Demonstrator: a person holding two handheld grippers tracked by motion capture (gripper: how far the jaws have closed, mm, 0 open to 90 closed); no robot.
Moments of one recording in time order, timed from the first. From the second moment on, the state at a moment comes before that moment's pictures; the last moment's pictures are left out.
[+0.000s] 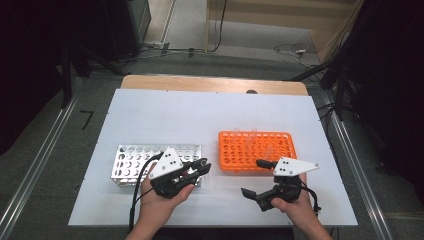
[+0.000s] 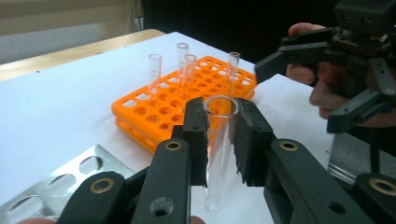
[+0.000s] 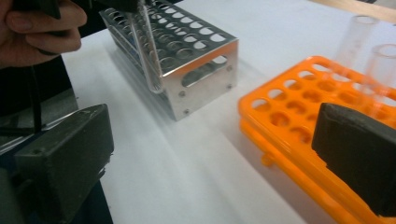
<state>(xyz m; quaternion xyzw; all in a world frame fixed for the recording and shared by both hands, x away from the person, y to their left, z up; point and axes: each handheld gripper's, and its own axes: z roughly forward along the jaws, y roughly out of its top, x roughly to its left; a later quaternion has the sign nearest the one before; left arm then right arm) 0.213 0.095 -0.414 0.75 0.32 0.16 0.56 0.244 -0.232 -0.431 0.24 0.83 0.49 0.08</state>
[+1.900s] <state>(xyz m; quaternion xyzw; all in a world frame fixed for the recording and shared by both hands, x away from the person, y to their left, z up) 0.293 0.109 -0.432 0.75 0.38 0.19 0.51 0.266 -0.312 -0.444 0.33 0.80 0.49 0.11</state>
